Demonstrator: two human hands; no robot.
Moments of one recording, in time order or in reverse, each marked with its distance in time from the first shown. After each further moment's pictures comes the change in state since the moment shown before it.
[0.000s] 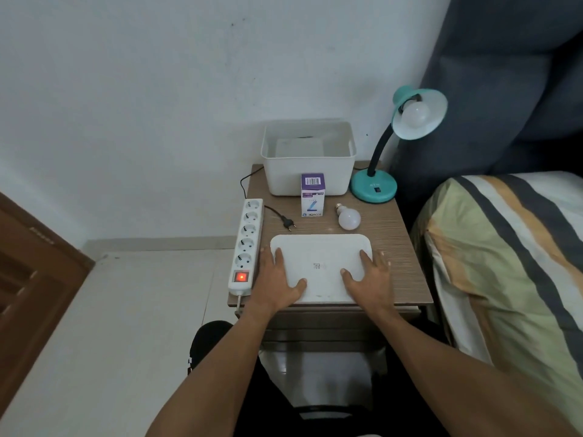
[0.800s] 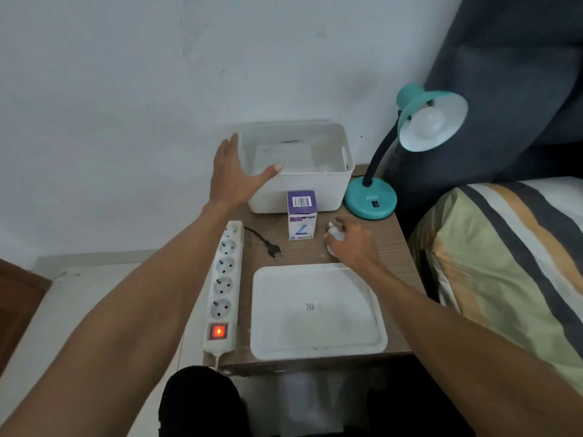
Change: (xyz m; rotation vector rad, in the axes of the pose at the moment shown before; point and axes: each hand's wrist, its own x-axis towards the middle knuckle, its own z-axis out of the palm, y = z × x) left_hand 0.230 0.047 -0.158 -0.245 0.333 0.115; right_hand 0.155 -0.067 -0.014 0.100 -0.125 0.019
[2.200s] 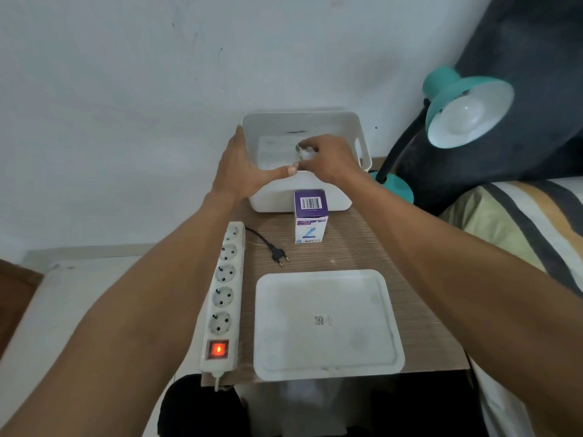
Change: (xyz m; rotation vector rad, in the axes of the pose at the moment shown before) left_hand 0.036 -0.012 0.019 -0.109 -0.027 0.186; right_hand 0.127 -0.126 -0.030 -0.032 -0.080 -0.265
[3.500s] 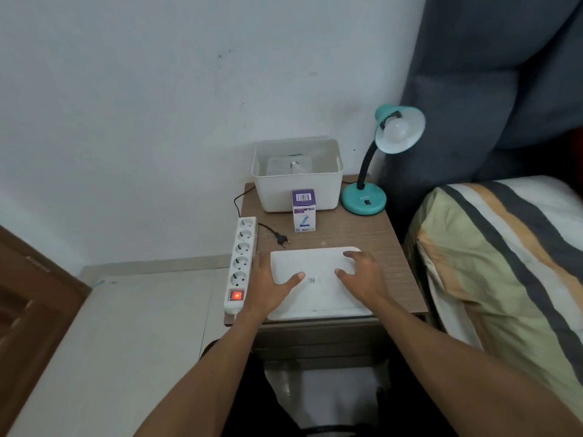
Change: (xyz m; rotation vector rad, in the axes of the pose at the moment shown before) left_hand -0.285 0.033 0.037 0.025 -0.118 -0.356; right_hand -0.286 0.100 0.050 0.080 0.088 0.237
